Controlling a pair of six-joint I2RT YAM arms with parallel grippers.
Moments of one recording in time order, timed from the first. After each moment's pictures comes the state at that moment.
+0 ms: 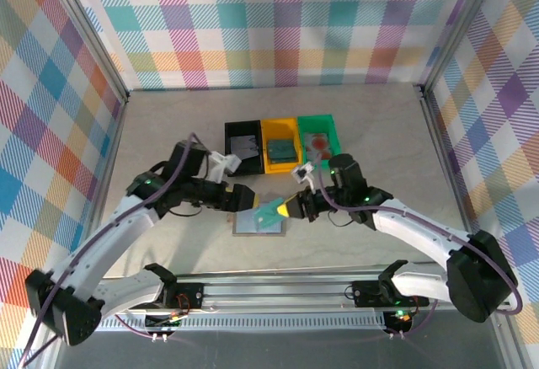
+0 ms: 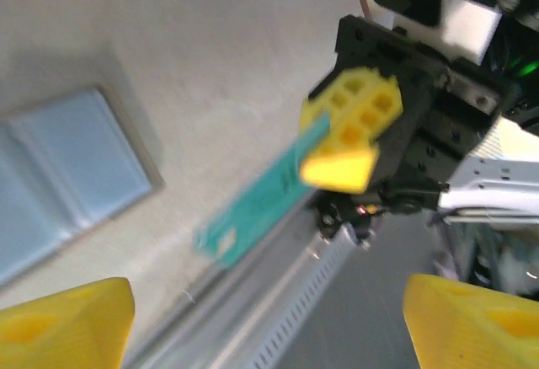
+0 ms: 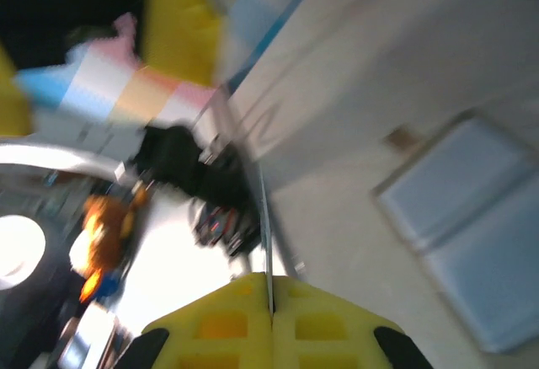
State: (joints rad) left arm -0.52 1.01 1.01 -0.80 0.61 -0.45; right arm 0.58 1.17 0.66 -0.02 -0.89 0.43
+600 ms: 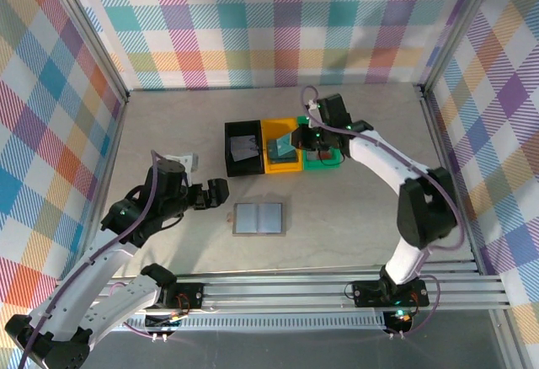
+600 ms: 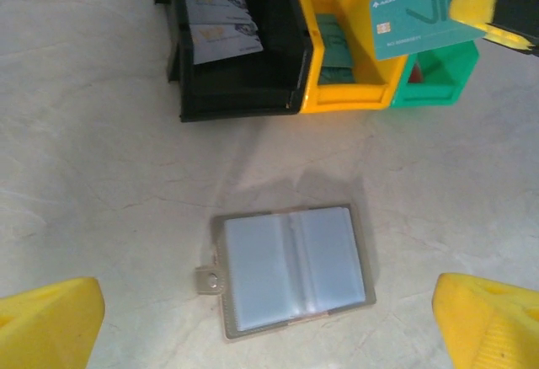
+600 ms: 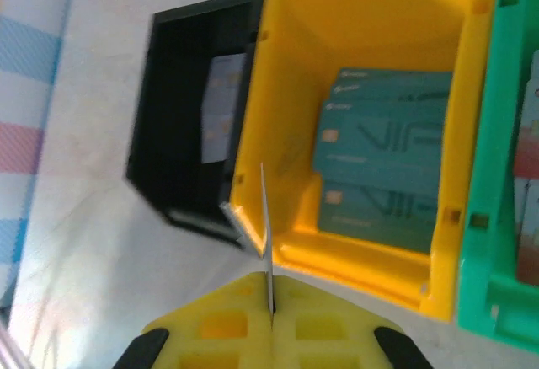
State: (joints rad) left arm -0.51 0.79 0.88 -0.79 -0.02 -0.53; right arm 0.45 1.76 1.39 -0.45 -0.38 0.47
